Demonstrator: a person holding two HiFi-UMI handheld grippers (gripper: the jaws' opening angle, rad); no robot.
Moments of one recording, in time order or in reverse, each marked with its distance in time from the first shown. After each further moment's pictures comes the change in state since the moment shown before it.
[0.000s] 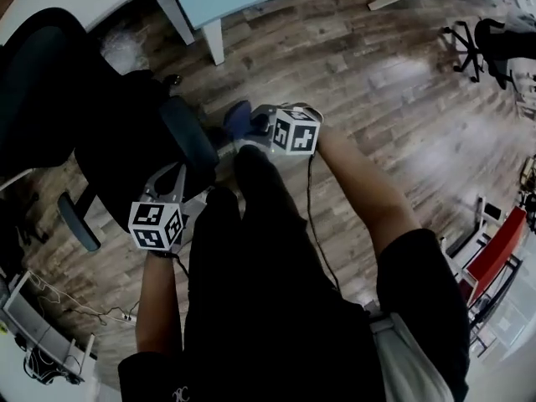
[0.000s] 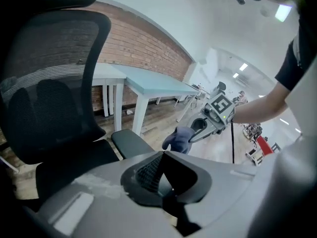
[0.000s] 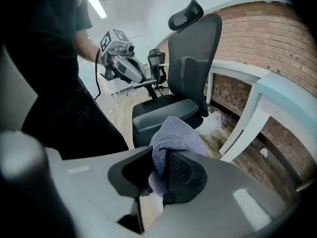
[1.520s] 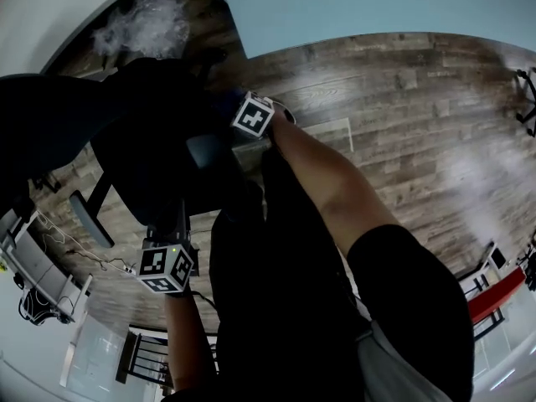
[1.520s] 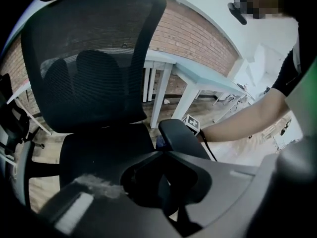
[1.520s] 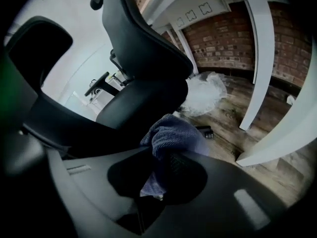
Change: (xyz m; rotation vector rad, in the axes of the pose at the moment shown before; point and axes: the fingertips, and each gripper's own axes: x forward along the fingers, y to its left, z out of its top) left arm 0.018 0.103 -0.025 -0.316 0.093 0.343; right arm 0.277 -0.153 -0.013 0.443 0.026 0.155
